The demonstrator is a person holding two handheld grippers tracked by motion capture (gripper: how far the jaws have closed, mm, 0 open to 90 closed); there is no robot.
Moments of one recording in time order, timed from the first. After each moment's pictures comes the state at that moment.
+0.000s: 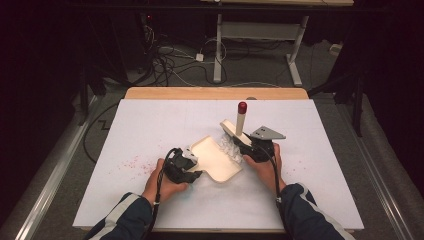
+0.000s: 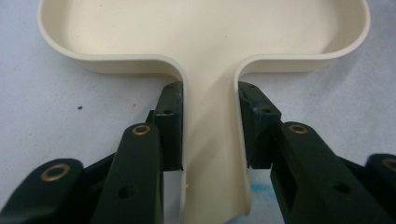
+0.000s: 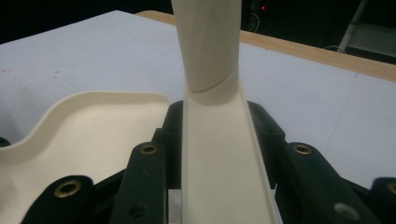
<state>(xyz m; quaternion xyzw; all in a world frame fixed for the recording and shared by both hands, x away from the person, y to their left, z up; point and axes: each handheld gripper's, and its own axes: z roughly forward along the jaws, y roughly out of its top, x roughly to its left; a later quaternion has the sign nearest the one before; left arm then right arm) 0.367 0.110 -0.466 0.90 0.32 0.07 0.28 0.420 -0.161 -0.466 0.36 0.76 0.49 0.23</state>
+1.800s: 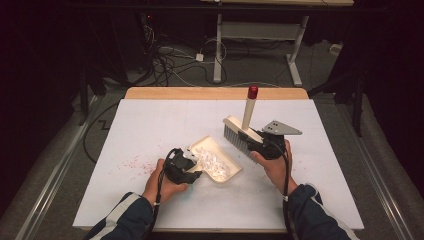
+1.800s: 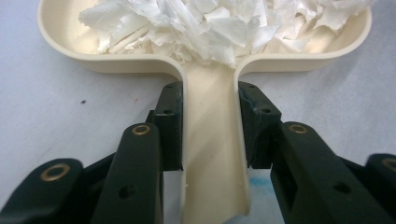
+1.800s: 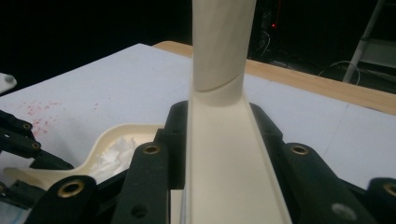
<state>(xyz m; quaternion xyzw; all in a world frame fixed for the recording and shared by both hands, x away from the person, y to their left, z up) 0.363 0.115 -0.464 0.90 0.33 0.08 0.28 0.404 -0.179 -0.421 0.35 0.75 0.52 0.22</state>
